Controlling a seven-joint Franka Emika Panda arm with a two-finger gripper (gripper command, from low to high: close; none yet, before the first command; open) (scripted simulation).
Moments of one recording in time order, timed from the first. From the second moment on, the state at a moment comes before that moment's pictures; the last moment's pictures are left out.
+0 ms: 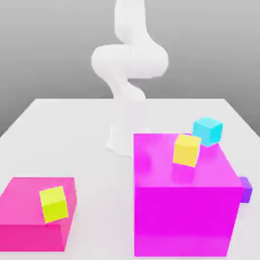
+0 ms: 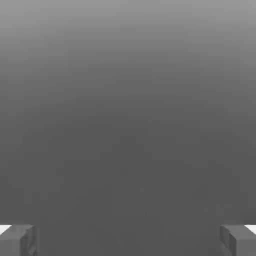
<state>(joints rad) 0.07 -0.71 0.01 -2.33 0.01 2.35 0.72</state>
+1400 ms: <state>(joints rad) 0.63 0.16 0.20 -2.63 -0.10 2.79 0.17</state>
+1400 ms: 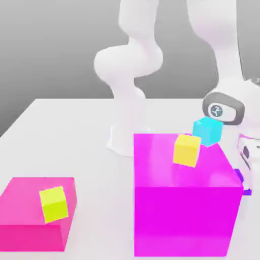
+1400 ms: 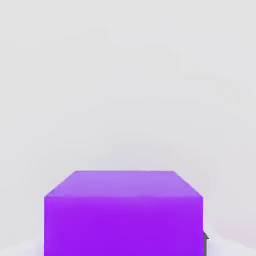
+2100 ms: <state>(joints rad) 0.50 -0.57 0.06 -2.57 0.05 2.01 -0.09</state>
